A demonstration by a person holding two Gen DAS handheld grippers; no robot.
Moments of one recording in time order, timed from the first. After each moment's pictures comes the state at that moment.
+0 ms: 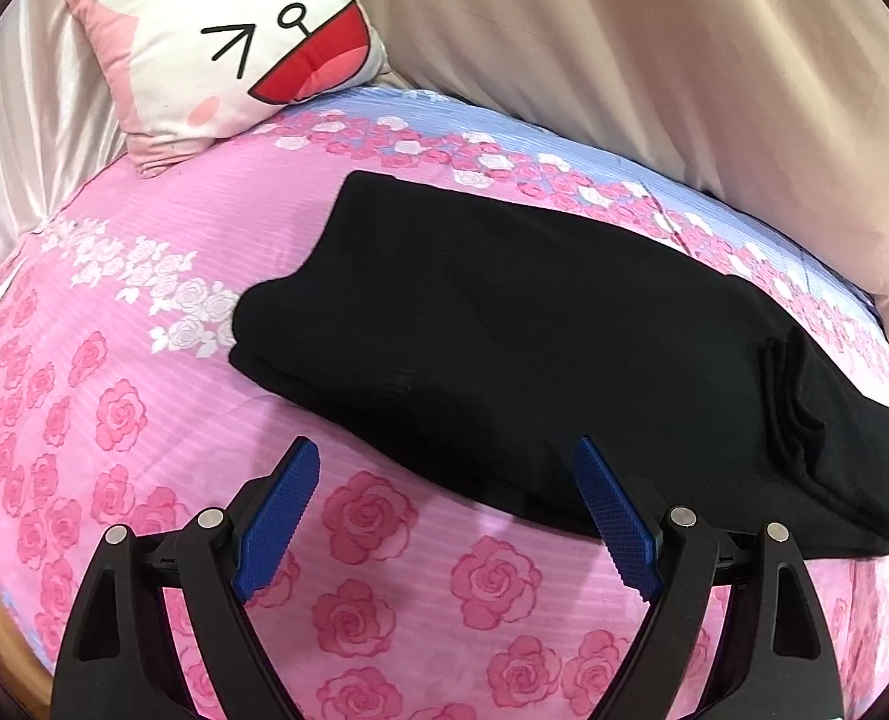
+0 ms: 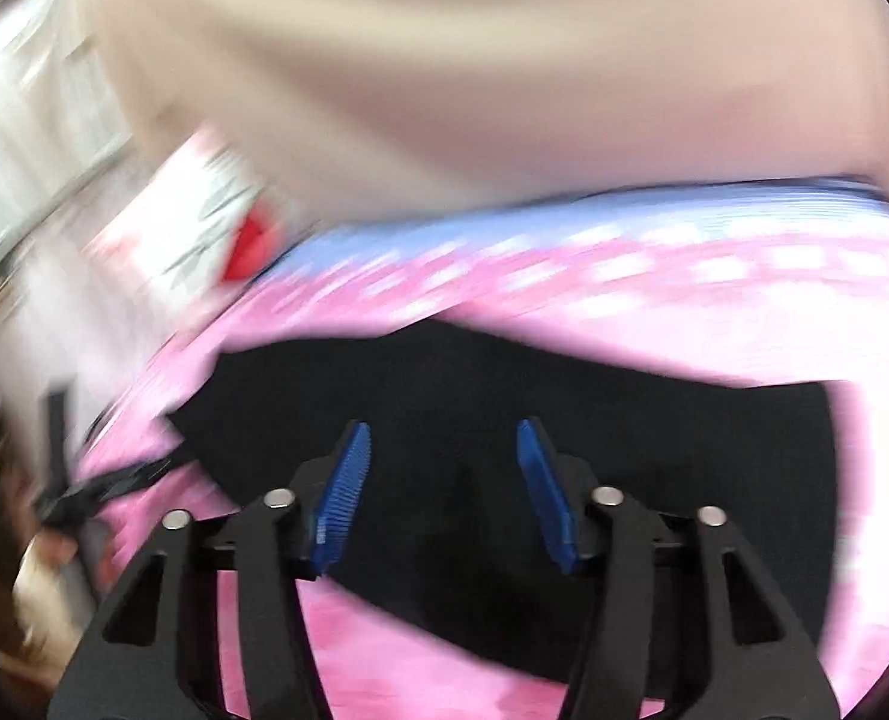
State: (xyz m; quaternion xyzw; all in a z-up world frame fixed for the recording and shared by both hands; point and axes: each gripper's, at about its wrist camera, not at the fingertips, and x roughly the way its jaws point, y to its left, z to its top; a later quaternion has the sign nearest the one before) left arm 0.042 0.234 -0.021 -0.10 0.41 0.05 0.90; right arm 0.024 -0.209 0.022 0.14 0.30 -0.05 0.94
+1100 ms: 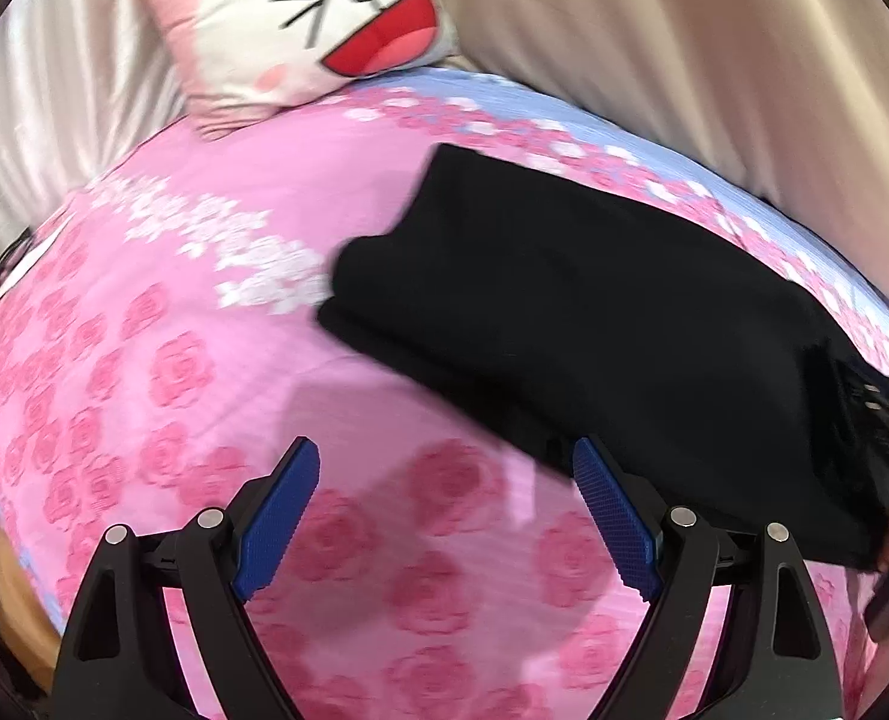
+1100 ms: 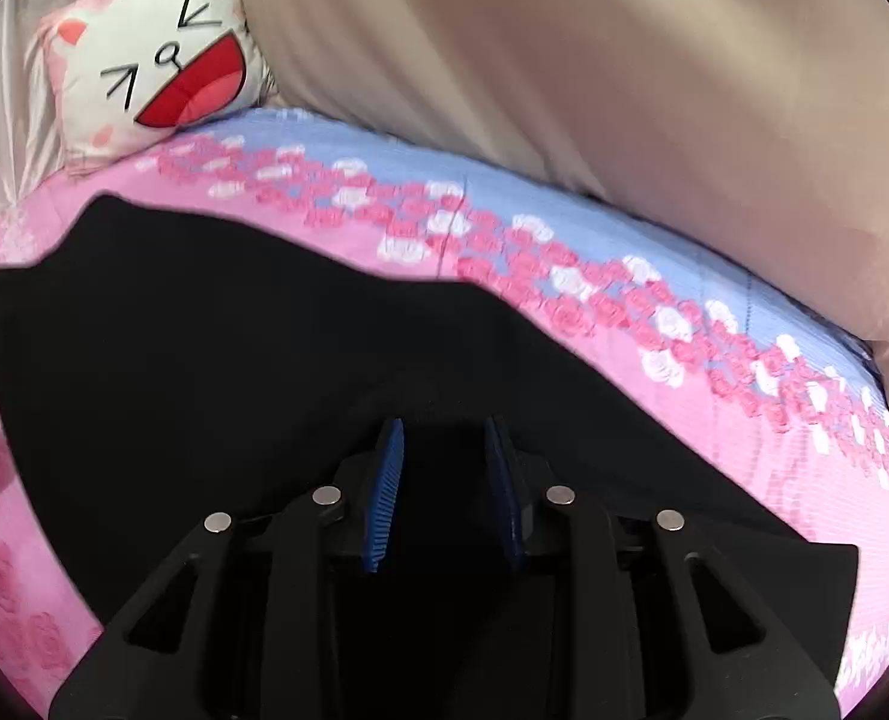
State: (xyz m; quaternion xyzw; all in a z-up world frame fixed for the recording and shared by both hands) left arm 0.028 0.261 -0.032 -0.12 0.43 0.11 0.89; right arm 0.136 -0.054 -0.028 -0.10 0.35 -0.02 0.93
